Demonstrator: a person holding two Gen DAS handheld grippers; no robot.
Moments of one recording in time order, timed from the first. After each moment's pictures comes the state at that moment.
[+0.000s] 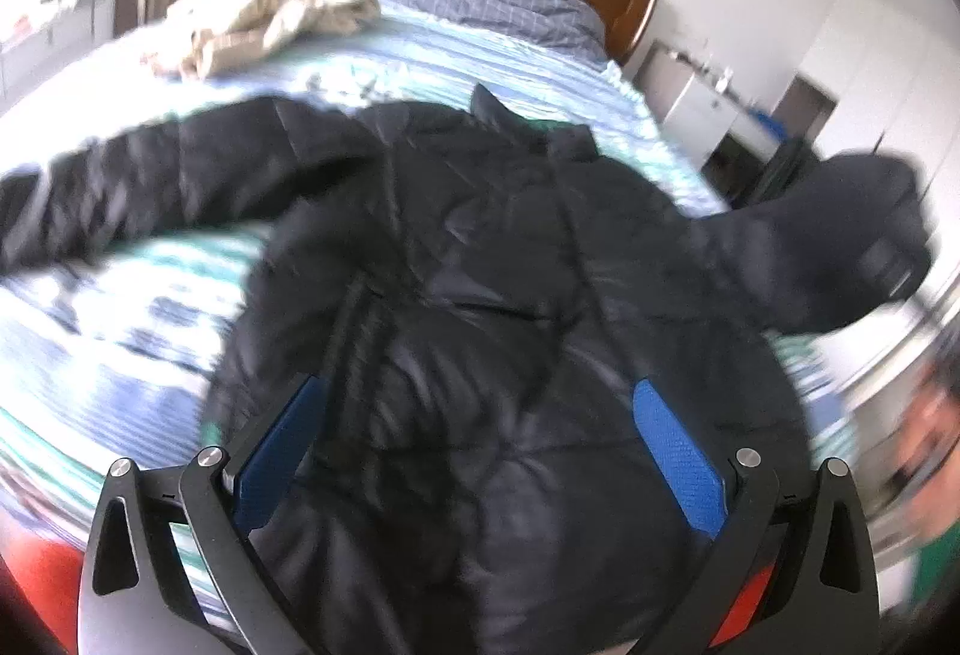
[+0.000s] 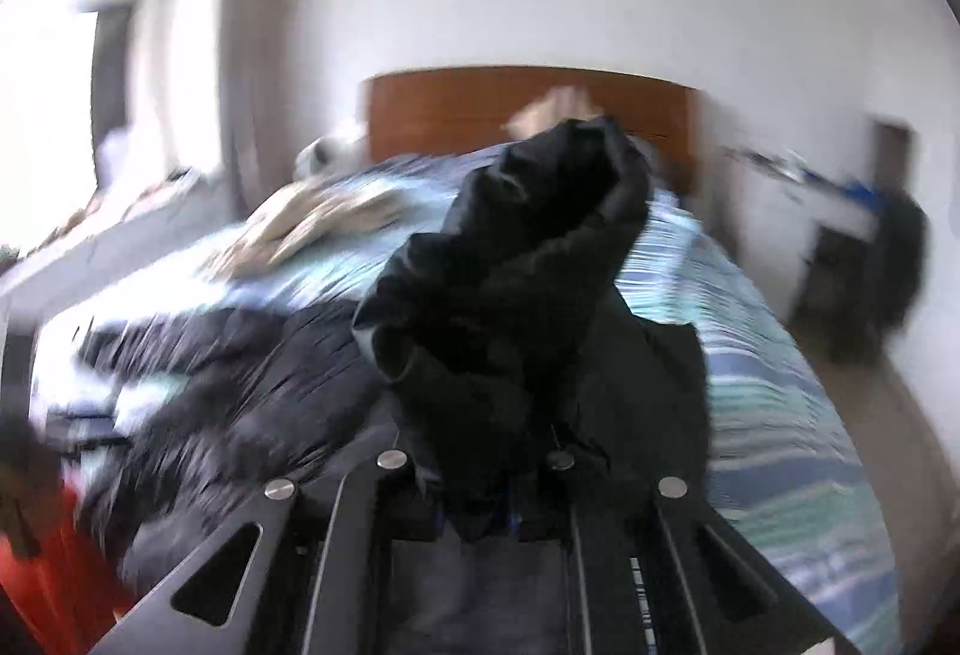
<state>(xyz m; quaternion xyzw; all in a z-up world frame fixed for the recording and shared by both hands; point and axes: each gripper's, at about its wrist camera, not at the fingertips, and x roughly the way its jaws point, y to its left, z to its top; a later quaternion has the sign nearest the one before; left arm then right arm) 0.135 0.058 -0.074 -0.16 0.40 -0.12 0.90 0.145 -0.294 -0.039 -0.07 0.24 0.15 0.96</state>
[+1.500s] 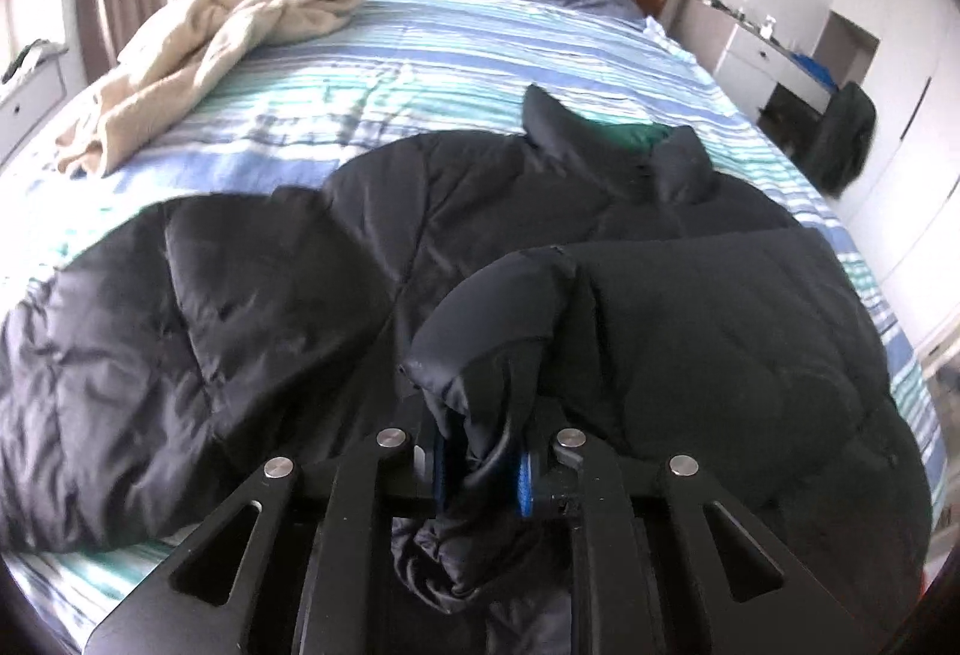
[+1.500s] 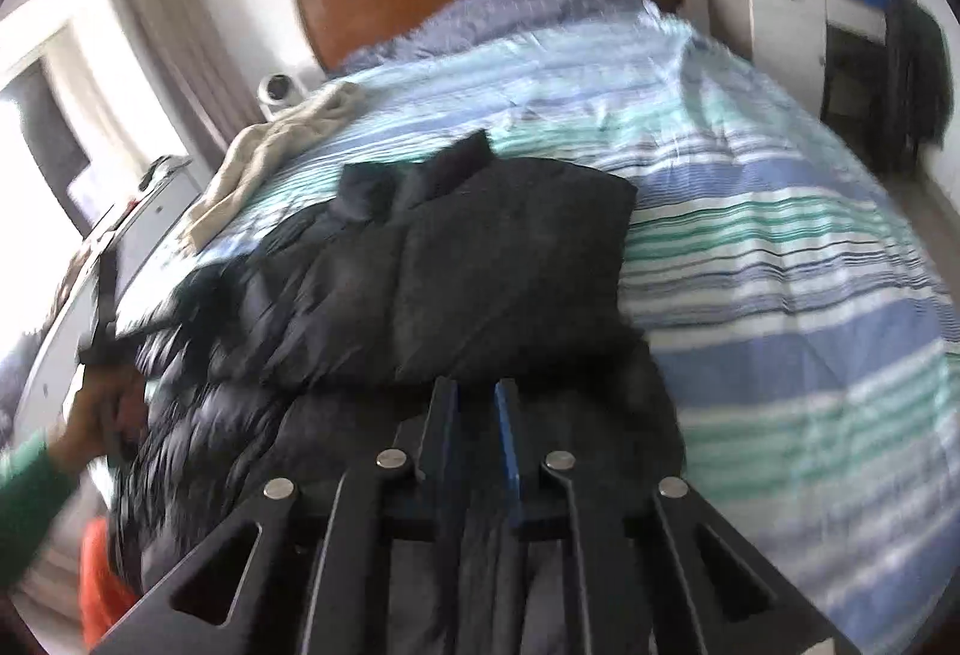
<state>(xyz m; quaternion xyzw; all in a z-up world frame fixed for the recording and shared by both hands) 0.349 0.045 -0.125 -0.06 0.43 -0.08 0.90 0.290 -0.402 -0.098 0.13 0.41 0.12 0.90</state>
